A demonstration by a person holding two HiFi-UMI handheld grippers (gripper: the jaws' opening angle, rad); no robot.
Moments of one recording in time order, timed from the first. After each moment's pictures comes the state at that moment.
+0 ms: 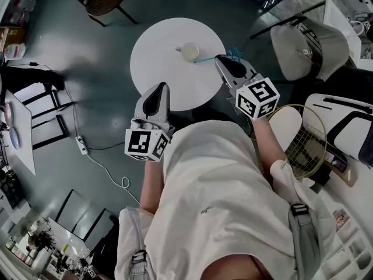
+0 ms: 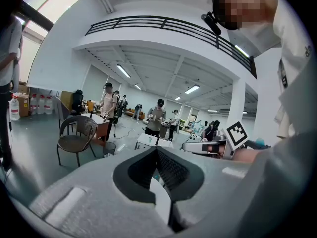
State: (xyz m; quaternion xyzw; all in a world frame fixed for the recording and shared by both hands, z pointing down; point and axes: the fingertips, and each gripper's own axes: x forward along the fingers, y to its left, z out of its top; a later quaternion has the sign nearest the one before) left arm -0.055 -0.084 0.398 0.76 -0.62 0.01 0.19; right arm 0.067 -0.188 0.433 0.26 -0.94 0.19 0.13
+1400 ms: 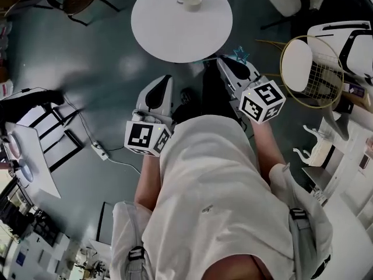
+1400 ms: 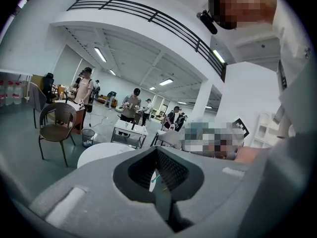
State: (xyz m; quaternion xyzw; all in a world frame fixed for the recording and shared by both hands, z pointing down) left arm -0.128 0.093 0.414 0.86 -0.46 0.05 0.22; right arm 0.007 0.055 0.442 0.40 -0.87 0.27 0.10
